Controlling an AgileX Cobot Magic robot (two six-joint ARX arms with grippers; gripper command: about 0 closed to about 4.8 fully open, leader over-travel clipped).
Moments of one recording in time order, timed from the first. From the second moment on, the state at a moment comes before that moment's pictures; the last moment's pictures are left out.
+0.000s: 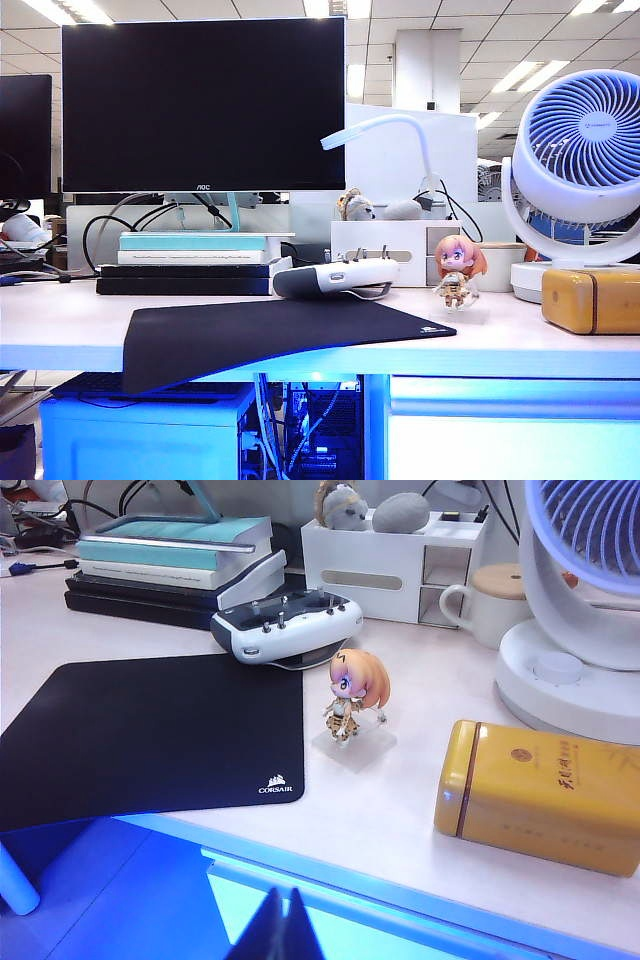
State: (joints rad) left arm -0.08 0.00 0.01 -0.17 -0.02 0.04; right arm 0.34 0.06 0.33 -0.41 0.03 0.06
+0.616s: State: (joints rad) left arm -0.08 0.00 0.01 -0.17 -0.02 0.05; right arm 0.32 0.06 0.29 -0.33 0.07 0.02
